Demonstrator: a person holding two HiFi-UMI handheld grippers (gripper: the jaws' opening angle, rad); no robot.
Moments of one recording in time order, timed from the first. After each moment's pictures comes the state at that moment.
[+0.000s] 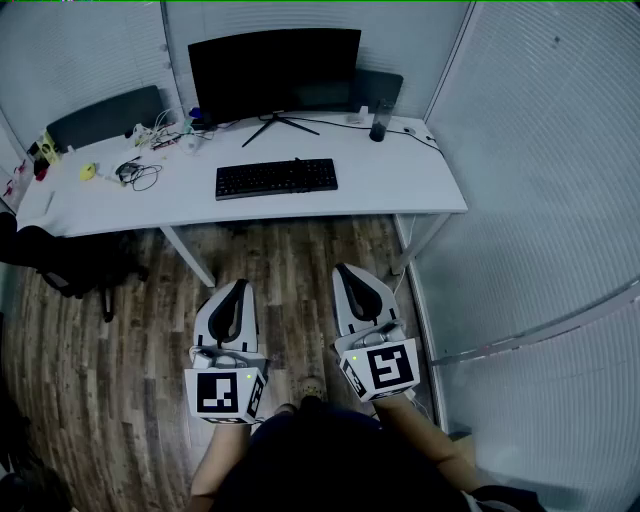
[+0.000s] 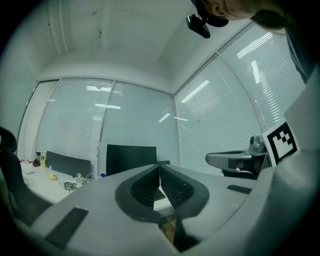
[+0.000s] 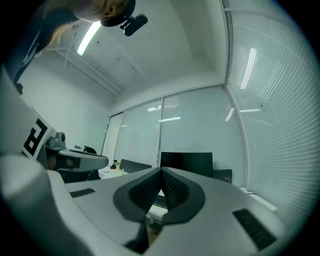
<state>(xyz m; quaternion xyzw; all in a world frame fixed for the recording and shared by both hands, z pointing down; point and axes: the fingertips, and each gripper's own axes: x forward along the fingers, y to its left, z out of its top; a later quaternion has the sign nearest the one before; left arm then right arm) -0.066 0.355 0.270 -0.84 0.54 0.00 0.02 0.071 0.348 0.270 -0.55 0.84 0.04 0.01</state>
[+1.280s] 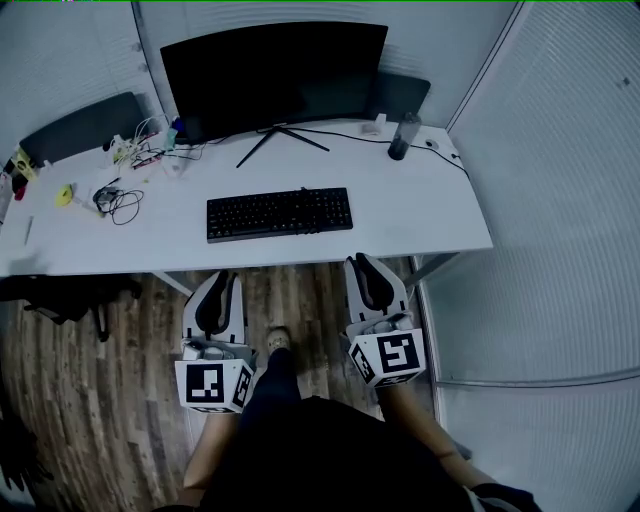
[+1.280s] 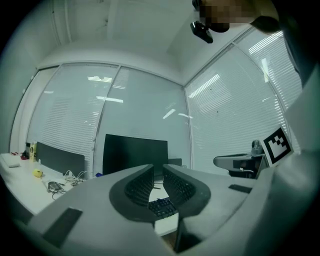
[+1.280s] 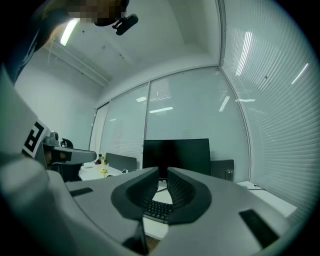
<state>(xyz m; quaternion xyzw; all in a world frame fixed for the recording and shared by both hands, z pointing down) -0.087 0.118 0.318 -0.84 0.54 0.00 0.00 0.099 0.111 0.328 -0.59 0.81 -0.01 0.00</state>
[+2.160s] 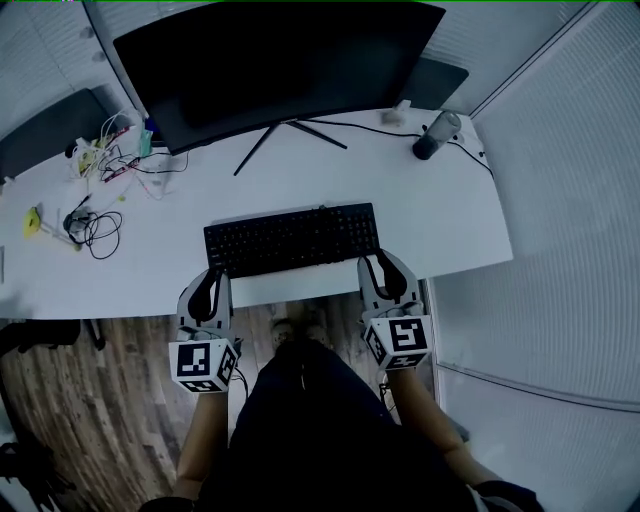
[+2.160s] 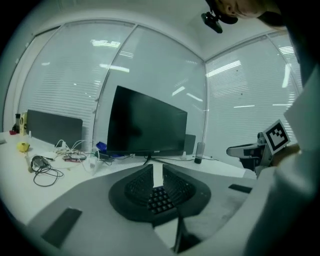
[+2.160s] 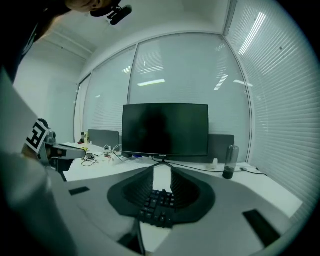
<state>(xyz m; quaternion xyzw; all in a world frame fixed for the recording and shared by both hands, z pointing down) -0.166 -0.087 0.453 -0.84 0.52 -0.08 -0.13 0.094 -0.068 0.437 -0.63 0.76 -0.09 -0.12</state>
